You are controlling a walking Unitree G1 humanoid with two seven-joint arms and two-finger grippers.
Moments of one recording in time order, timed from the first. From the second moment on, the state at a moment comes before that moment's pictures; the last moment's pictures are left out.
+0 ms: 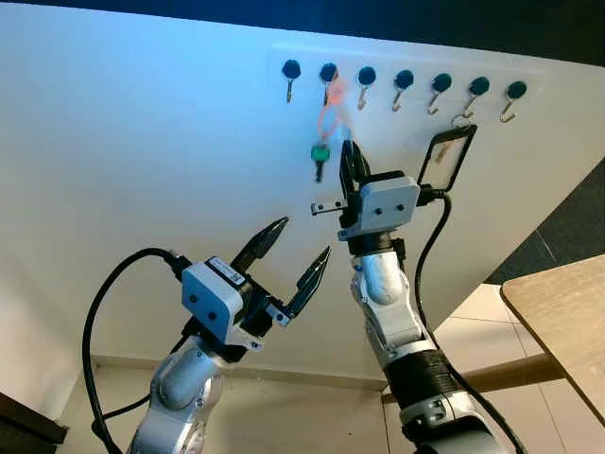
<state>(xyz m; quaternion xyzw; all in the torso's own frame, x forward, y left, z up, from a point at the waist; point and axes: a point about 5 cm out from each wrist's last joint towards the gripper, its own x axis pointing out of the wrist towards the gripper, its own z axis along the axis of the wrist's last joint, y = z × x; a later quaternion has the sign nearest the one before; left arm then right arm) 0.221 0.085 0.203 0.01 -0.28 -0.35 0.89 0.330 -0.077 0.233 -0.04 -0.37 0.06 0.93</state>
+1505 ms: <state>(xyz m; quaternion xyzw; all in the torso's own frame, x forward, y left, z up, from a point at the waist) 0.171 0.199 -0.054 -0.03 0.31 0.00 0.95 0.235 -0.133 -0.040 -0.06 0.26 0.15 0.95</state>
